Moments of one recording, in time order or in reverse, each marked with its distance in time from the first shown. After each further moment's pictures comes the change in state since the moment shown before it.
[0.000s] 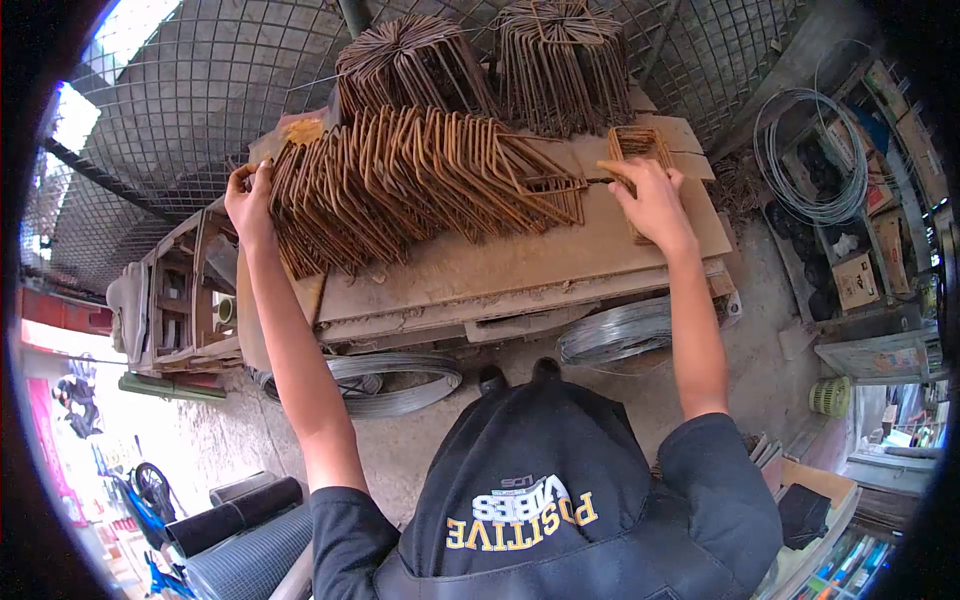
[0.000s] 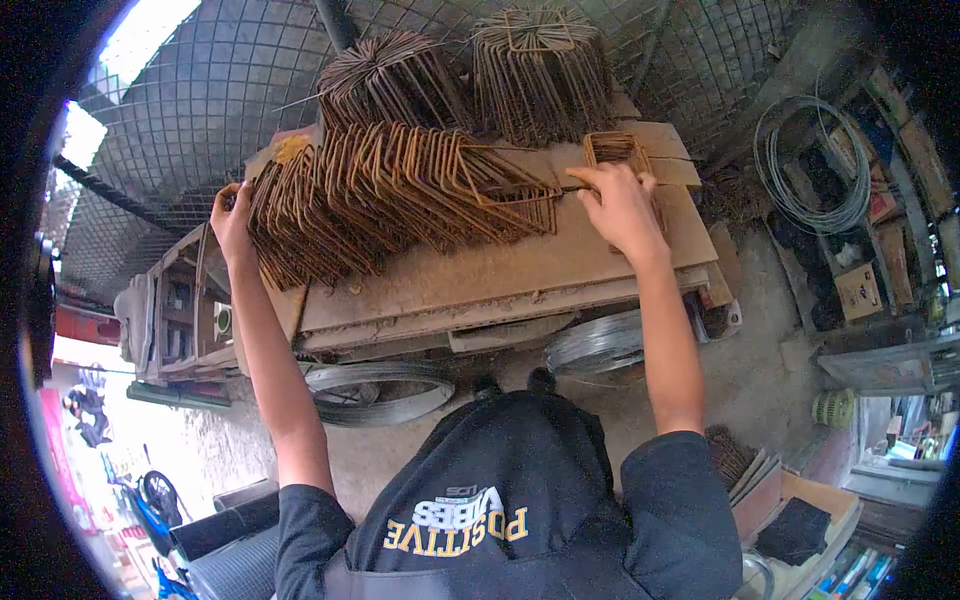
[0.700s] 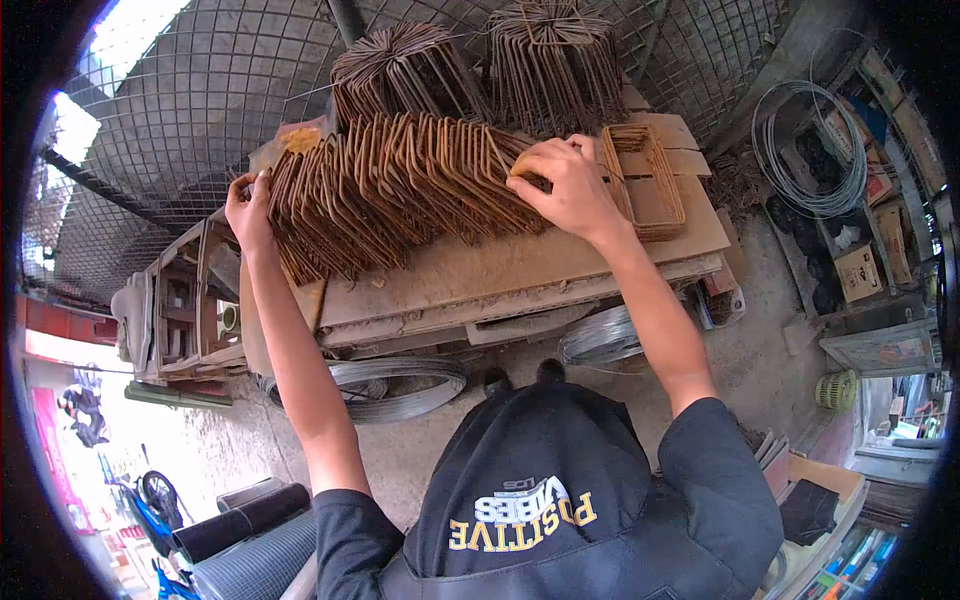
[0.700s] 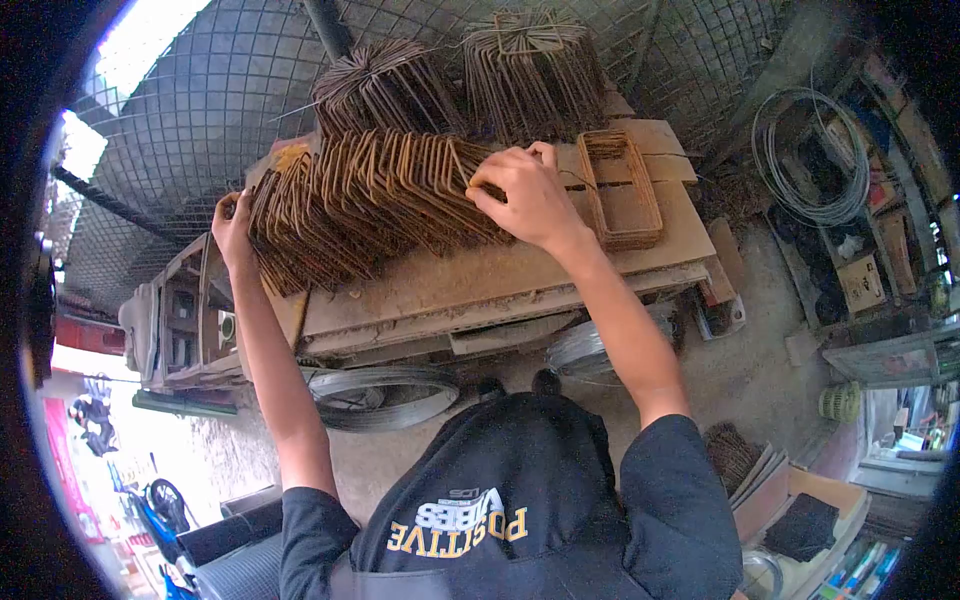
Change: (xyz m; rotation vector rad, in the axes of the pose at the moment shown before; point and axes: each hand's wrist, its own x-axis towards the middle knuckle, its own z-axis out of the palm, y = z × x) left_hand 0.007 -0.013 -0.005 -0.029 -0.008 0.024; right_hand 0.032 -0.080 0.030 0.238 0.183 -0.440
